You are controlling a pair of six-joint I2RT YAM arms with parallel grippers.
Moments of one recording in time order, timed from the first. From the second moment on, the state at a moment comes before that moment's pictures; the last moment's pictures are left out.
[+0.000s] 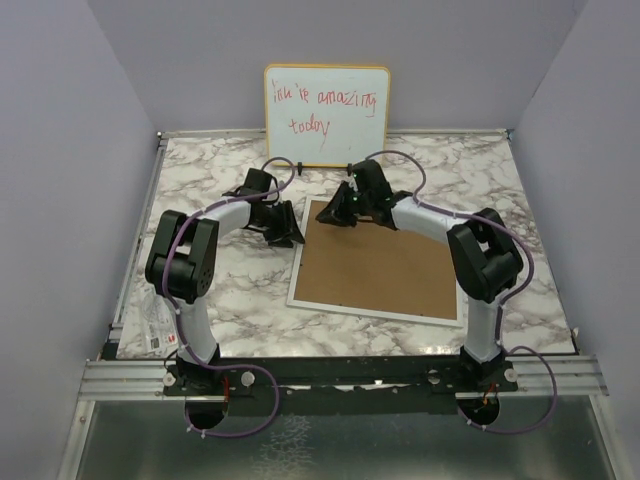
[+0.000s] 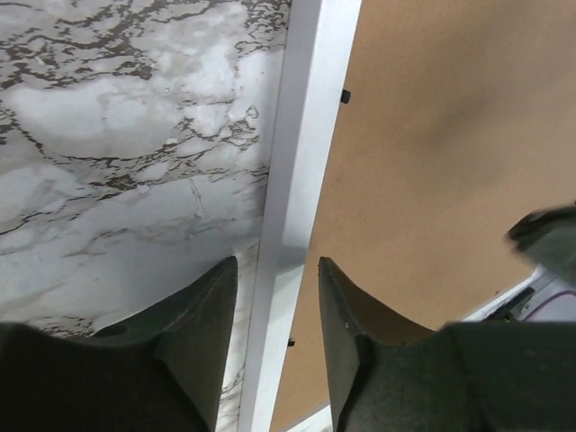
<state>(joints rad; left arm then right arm) -0.27 1.91 1.18 -0.38 0.47 -0.48 0.58 1.94 1.28 -0.07 -0.31 0.96</state>
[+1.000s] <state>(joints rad) -0.26 1.94 1.18 -0.38 0.50 -0.50 0.54 2.30 1.61 -0.06 -0.51 0.95</state>
